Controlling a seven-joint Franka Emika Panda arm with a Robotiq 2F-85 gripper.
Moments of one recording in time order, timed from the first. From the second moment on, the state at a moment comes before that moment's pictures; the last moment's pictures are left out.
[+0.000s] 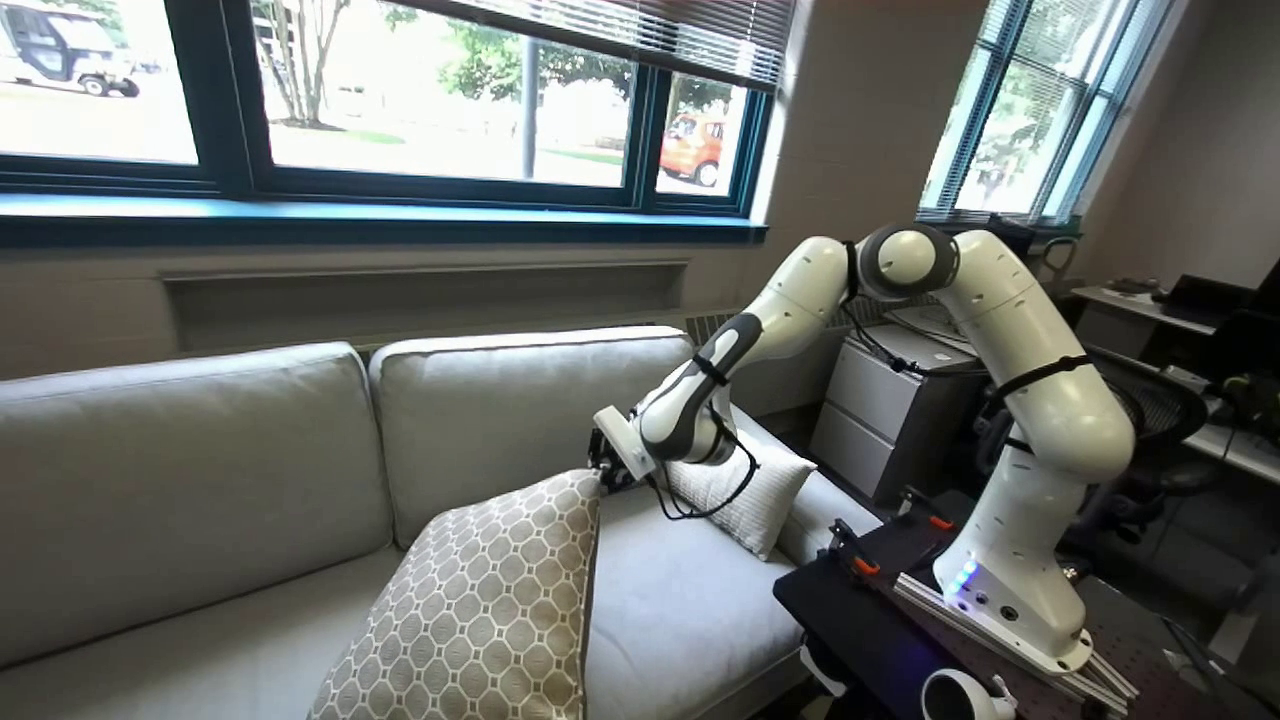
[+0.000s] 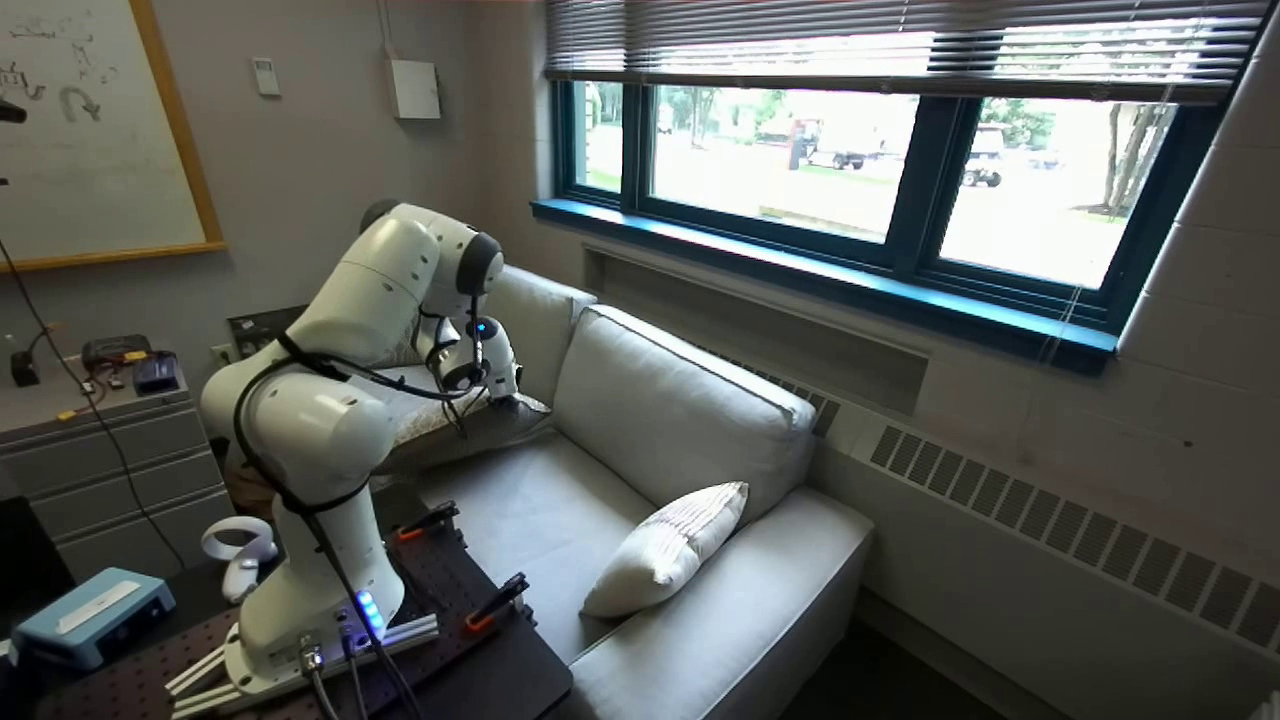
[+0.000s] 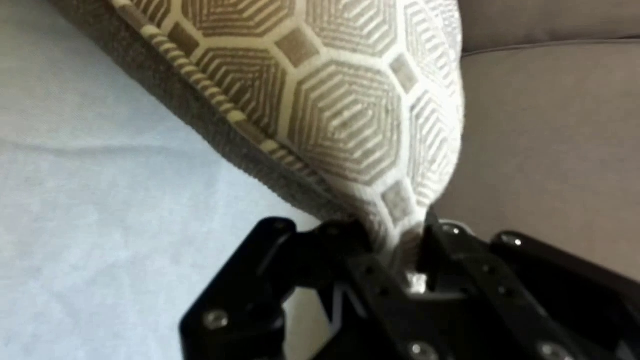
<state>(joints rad) 0.40 0.85 0.39 -1.98 0.59 3.46 1.15</state>
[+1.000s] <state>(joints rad) 0.37 0.20 0.40 -2.49 1.01 3.46 1.21</state>
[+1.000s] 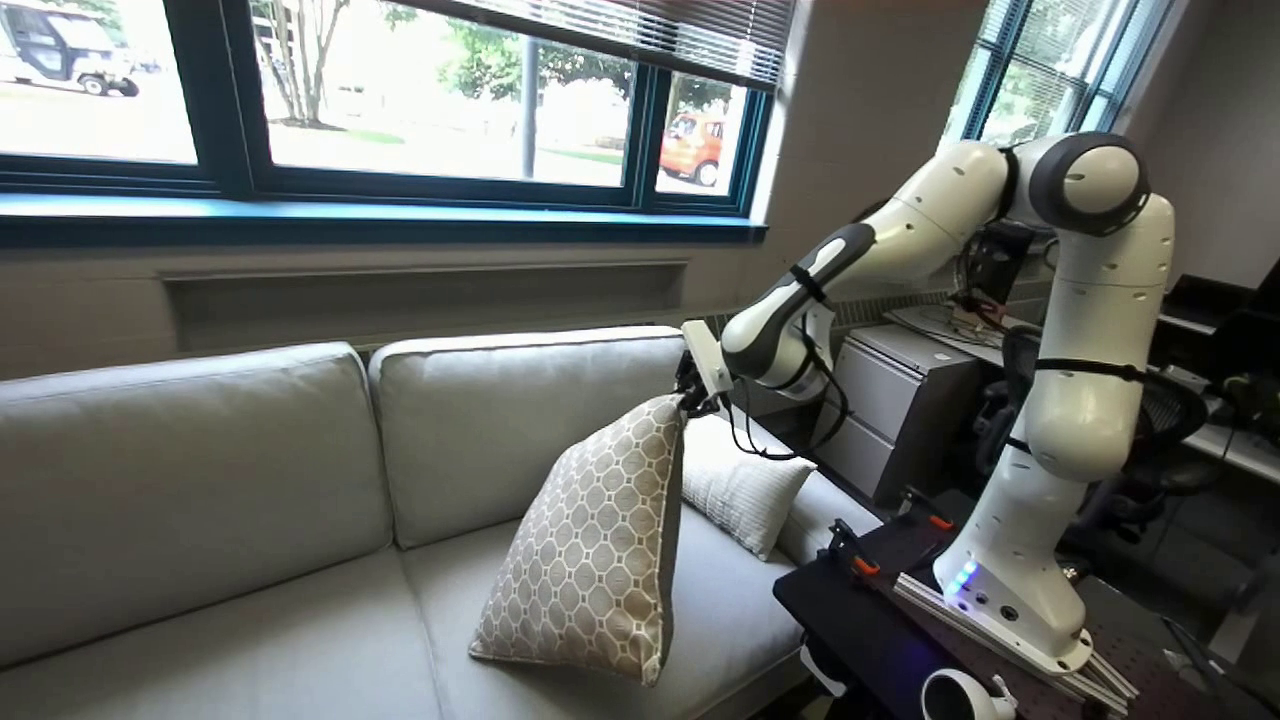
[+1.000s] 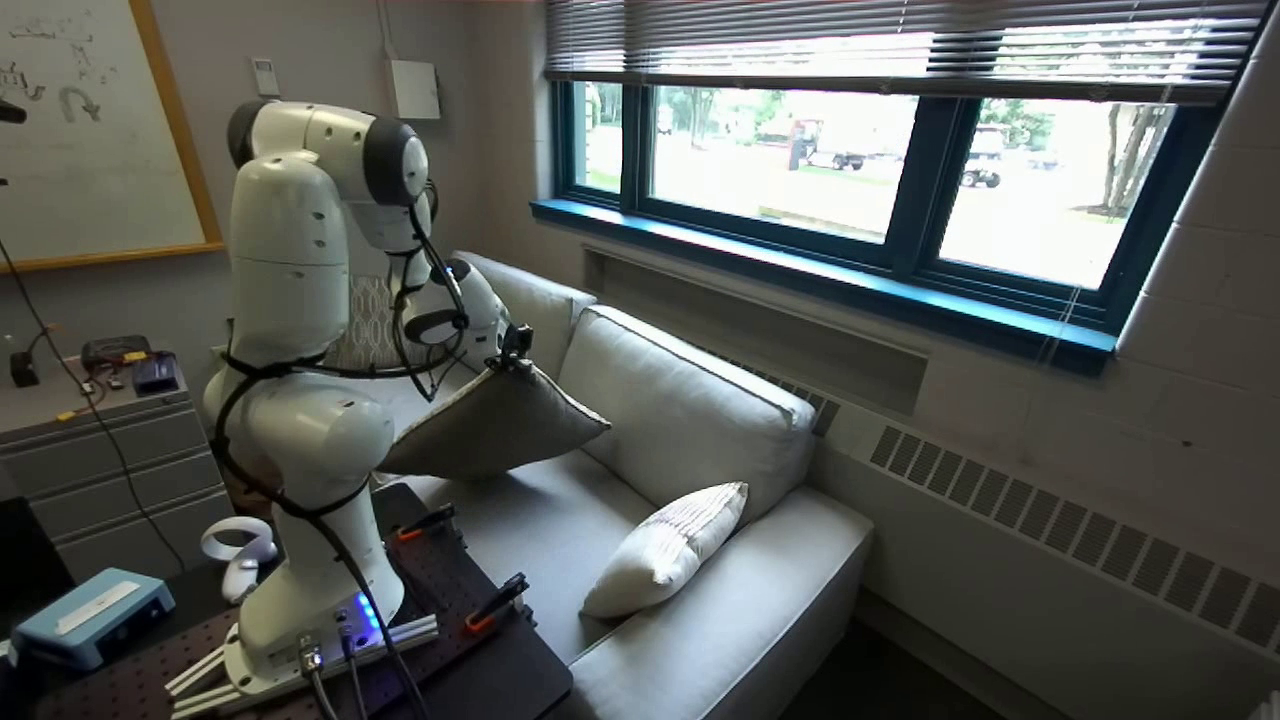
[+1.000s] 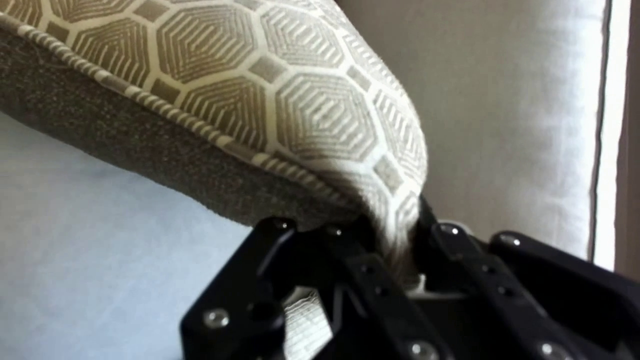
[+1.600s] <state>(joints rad) 0.42 -0.14 0.43 -2.80 1.32 3.44 1.20</state>
